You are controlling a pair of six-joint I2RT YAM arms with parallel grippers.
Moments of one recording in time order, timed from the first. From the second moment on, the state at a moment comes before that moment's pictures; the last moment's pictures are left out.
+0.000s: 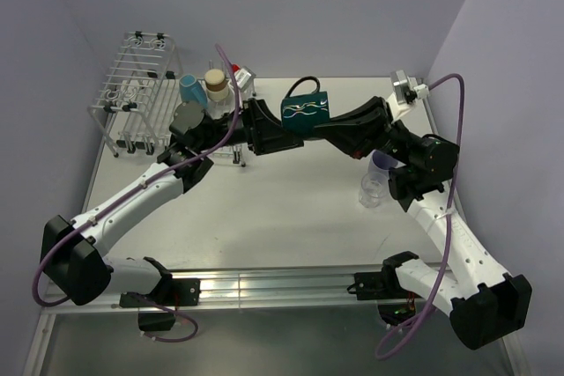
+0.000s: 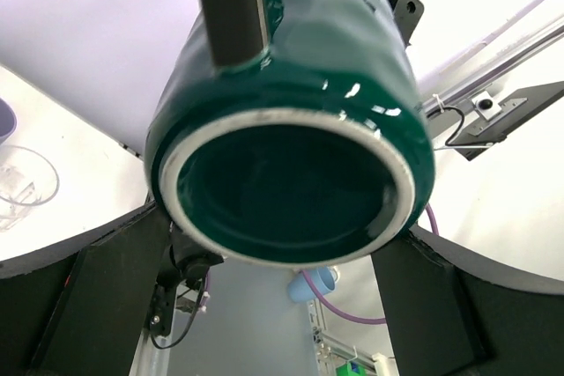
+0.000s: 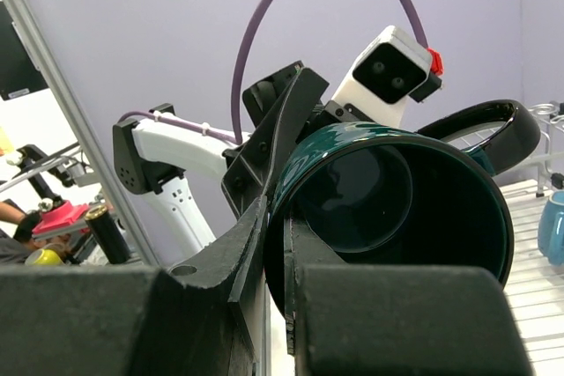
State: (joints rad) left arm -0.67 1.32 1.11 0.53 0.81 -1.10; right arm 0.30 0.96 0.86 0.93 -0.89 0.96
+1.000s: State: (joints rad) left arm -0.67 1.31 1.15 0.45 0.75 -1.06; right arm 0.36 0.96 0.82 0.89 -0.87 0.90
